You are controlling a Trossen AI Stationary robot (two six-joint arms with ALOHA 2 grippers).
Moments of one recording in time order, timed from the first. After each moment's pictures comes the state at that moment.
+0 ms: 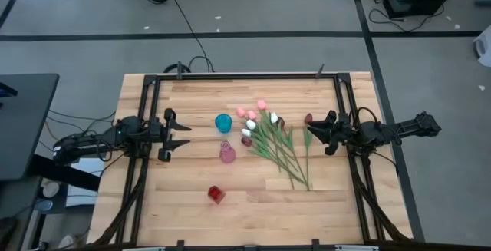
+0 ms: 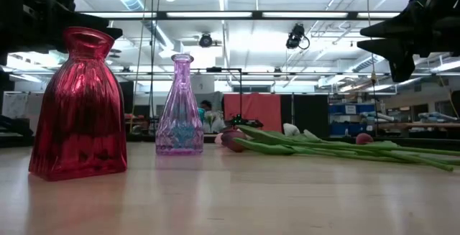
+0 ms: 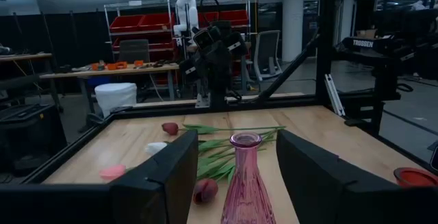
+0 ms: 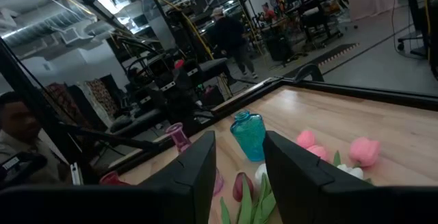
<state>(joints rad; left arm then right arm) 0.14 0.01 0.01 0.11 0.17 0.04 0.21 0.07 0.01 0.14 0.50 0.42</state>
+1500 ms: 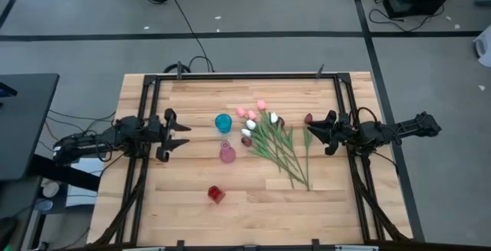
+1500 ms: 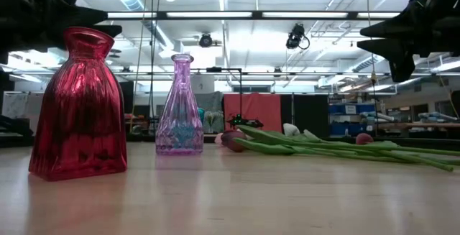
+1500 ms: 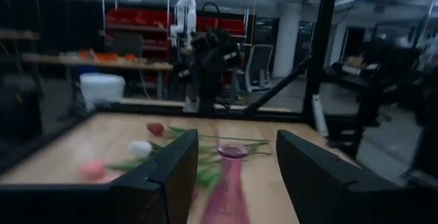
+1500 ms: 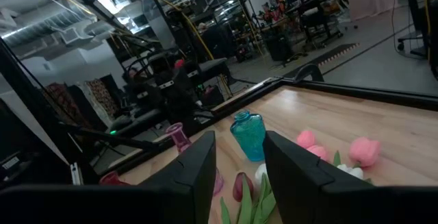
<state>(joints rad) 0.14 0.01 0.01 0.14 0.19 -0.12 0.21 0.07 0.01 0.14 0.50 0.42</state>
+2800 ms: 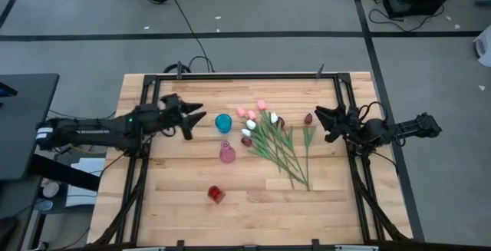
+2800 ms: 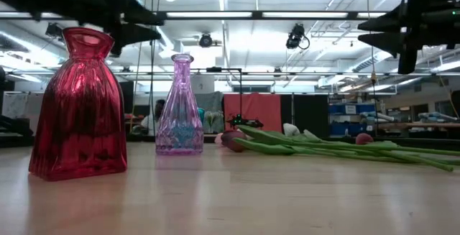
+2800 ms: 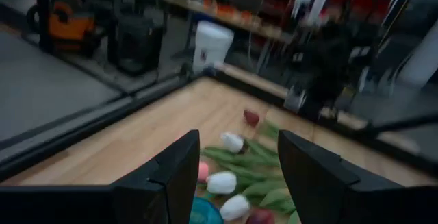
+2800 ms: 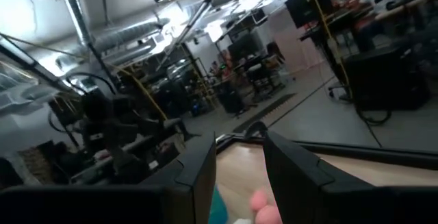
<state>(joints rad) 0.14 0.71 0.41 0.18 -0.27 -0.31 0.20 0.07 0.01 0.31 0.76 0.33</state>
